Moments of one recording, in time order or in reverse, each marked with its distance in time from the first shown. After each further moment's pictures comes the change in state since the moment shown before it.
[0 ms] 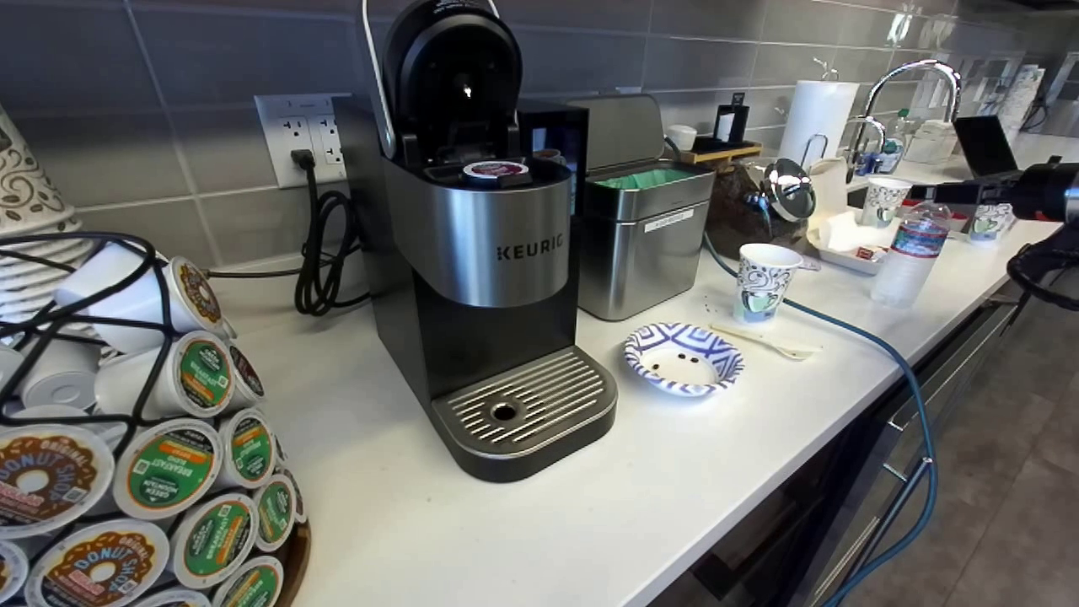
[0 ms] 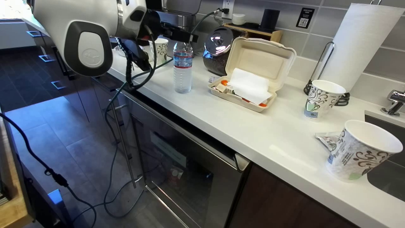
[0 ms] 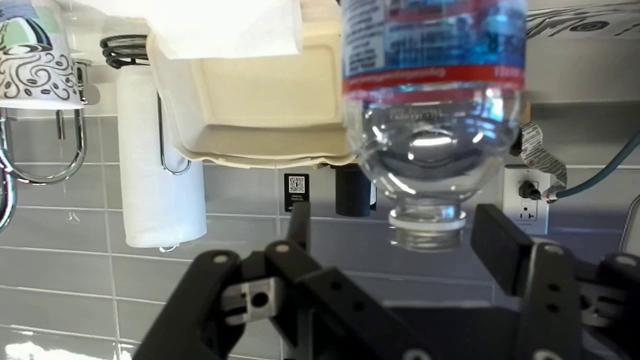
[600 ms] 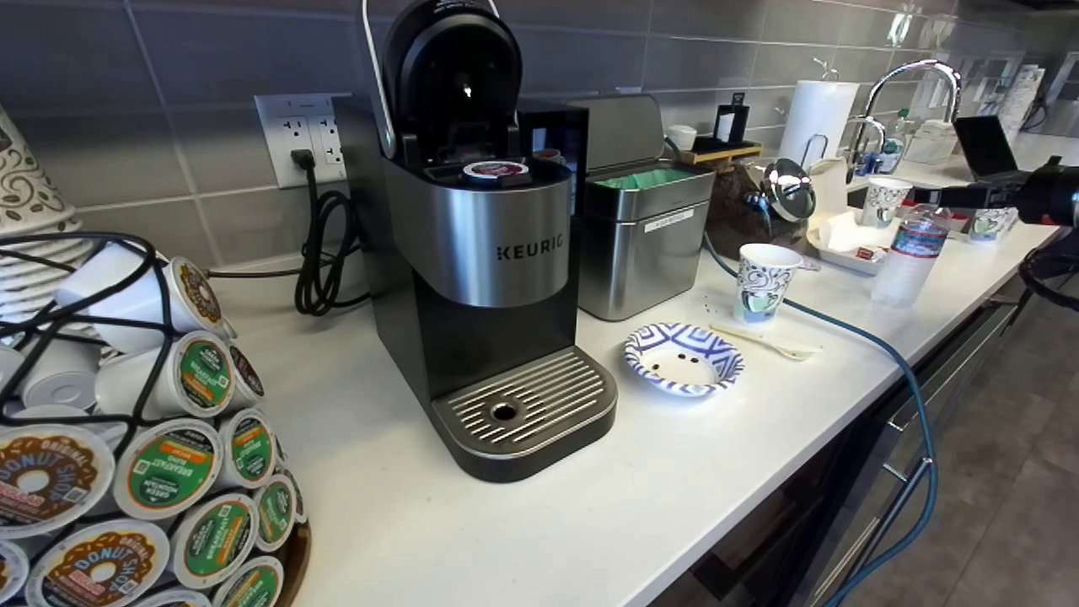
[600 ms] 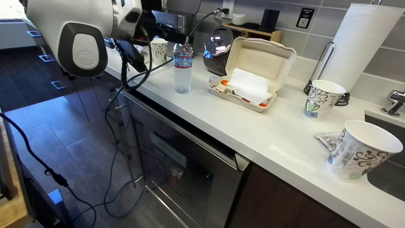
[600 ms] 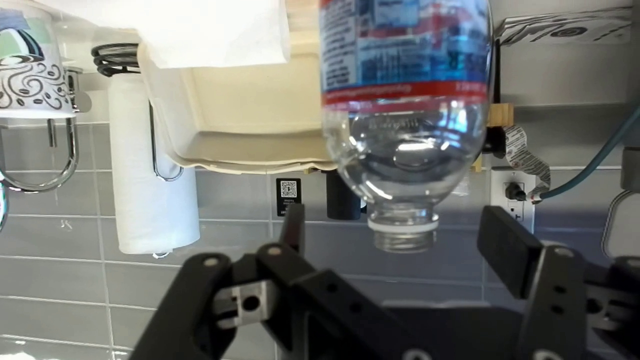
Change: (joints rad) arm -0.084 -0.011 0.080 -0.037 -0.023 0.000 -0.021
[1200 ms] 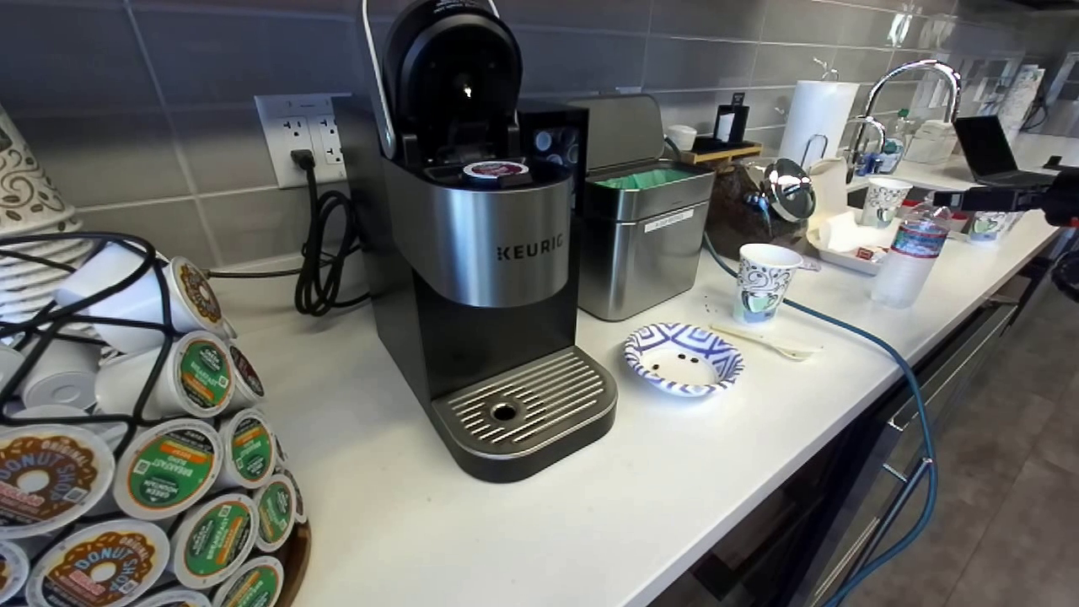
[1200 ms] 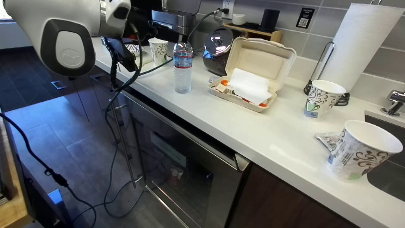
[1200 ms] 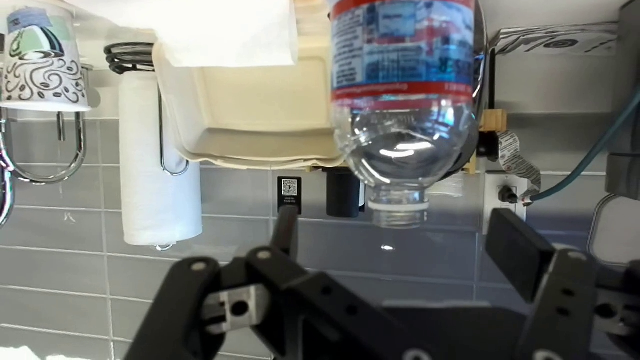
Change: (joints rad) arm -0.111 -0.049 0.082 -0.073 -0.023 0.000 -0.051
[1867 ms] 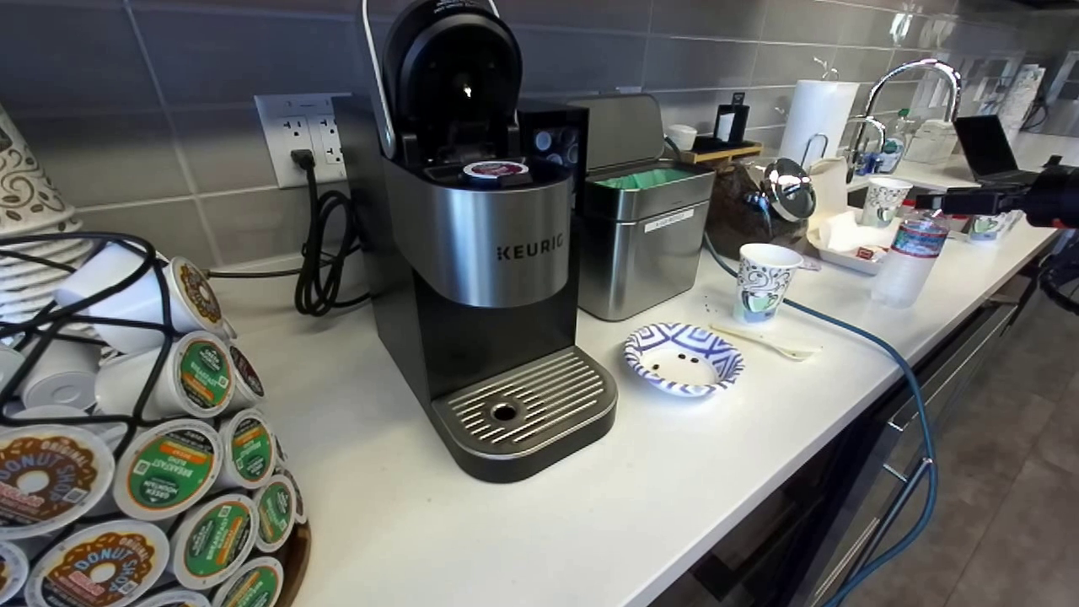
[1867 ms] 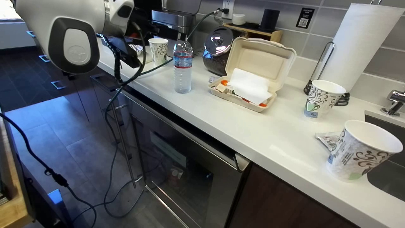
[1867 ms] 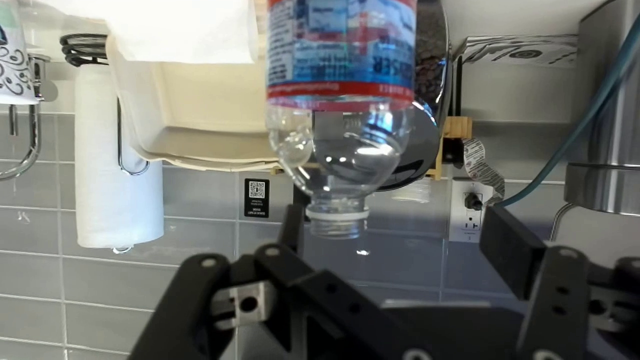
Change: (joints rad) arm 0.124 0.002 -0.079 0.011 -0.006 0.000 0.000
